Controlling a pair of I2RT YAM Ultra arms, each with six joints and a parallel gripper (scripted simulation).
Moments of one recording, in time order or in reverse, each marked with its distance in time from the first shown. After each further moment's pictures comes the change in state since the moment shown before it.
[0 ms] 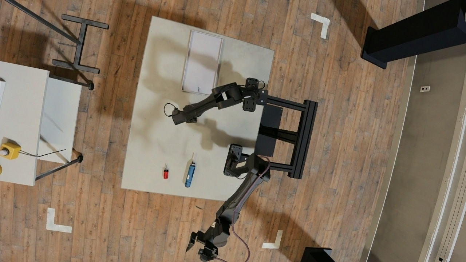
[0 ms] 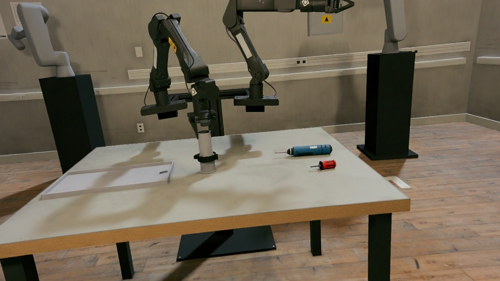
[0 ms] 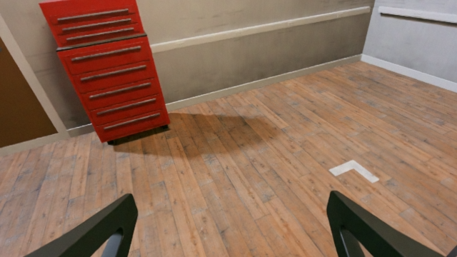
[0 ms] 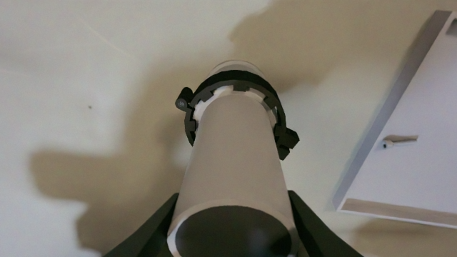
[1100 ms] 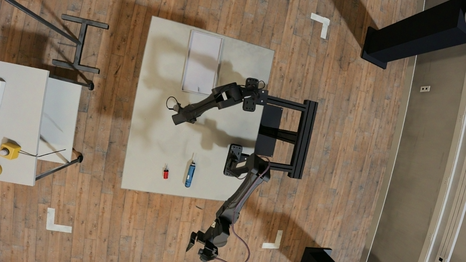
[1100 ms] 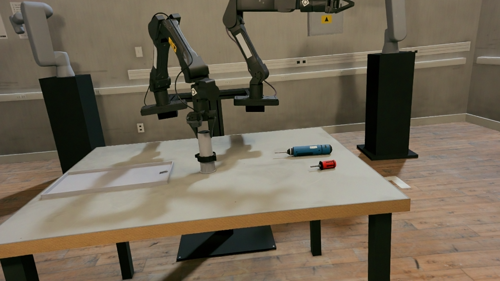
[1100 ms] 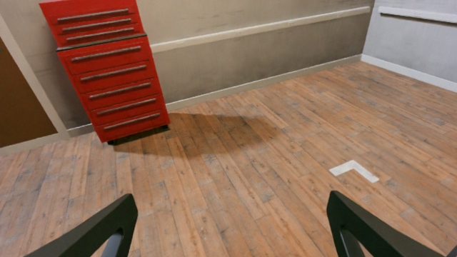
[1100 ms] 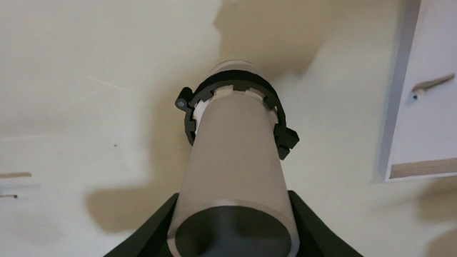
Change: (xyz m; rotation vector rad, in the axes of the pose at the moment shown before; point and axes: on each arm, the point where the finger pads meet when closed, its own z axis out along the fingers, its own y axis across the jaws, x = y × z) left arm 0.000 0.000 0.000 0.000 0.000 0.000; right arm 0.000 0.001 0.000 -0.004 0.002 0.335
